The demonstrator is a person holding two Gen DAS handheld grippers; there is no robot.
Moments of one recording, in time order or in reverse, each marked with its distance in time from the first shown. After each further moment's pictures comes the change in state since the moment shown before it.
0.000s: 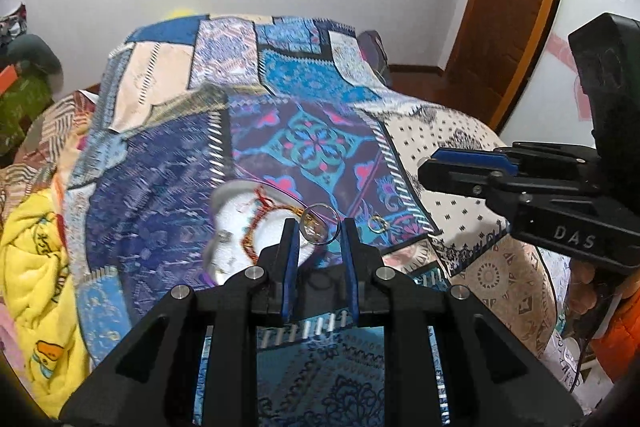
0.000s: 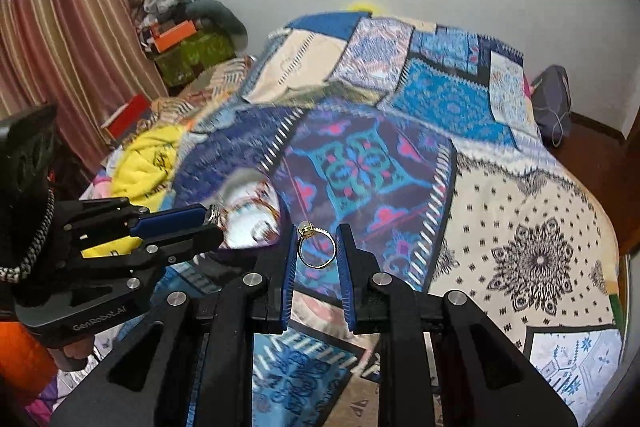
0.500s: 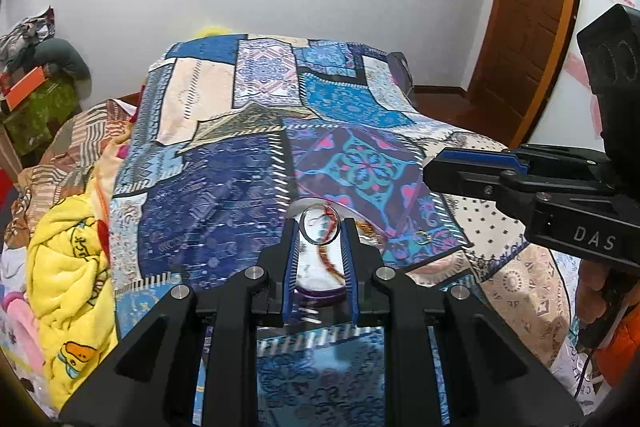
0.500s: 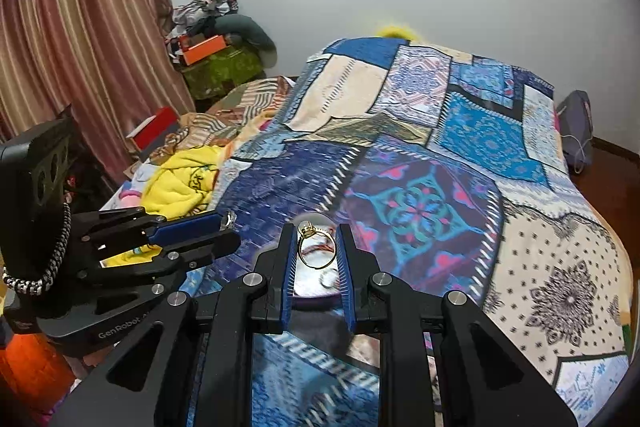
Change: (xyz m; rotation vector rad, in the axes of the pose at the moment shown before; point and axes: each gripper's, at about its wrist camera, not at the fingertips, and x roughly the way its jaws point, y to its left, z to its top) left arm -0.033 0.042 0.001 -0.031 -0.065 0.082; right arm 0.006 0.045 0.023 -0.041 -0.061 0.074
